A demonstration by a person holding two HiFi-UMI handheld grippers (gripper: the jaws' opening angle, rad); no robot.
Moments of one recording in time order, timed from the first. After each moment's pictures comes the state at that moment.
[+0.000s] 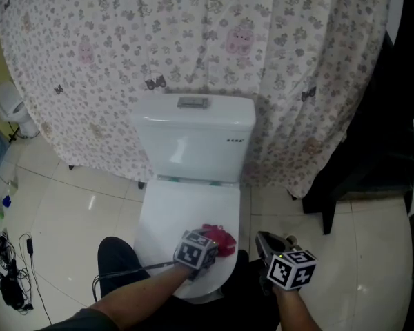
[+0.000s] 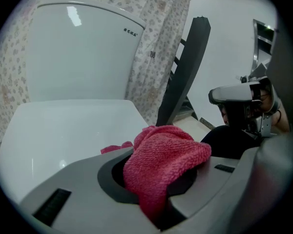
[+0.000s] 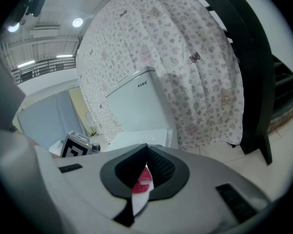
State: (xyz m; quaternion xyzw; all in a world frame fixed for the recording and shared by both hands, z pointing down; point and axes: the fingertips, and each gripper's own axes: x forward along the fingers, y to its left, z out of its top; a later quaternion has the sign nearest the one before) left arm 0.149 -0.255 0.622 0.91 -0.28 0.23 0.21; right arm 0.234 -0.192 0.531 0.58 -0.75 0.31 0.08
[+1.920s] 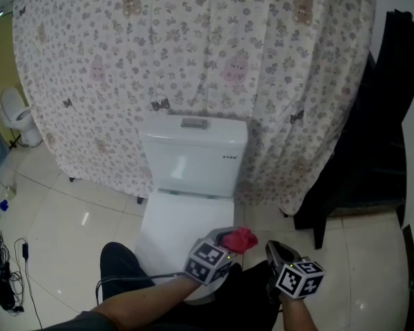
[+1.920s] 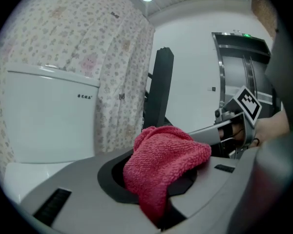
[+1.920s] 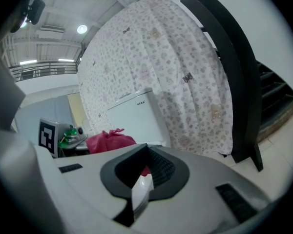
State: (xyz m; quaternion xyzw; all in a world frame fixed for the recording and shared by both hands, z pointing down) left arm 0.208 -0.204 0.454 0.97 -0.22 0.06 0.09; right arm 0.270 -0.152 0.479 0.61 -0.74 0.27 0.04
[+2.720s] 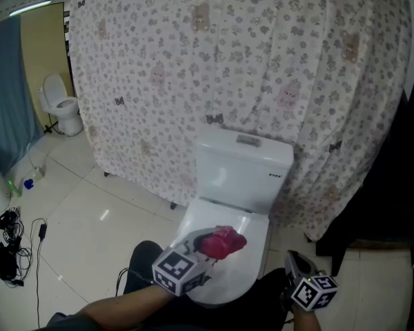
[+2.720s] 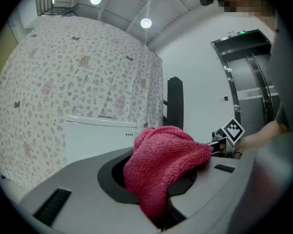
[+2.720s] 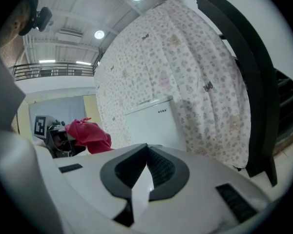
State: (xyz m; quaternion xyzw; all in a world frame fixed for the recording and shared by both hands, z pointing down) left arm 0.028 -0.192 0.361 0.94 -0.33 -0.04 0.03; right arm 0.215 -0.155 0.441 0.57 -0.79 0.20 0.03
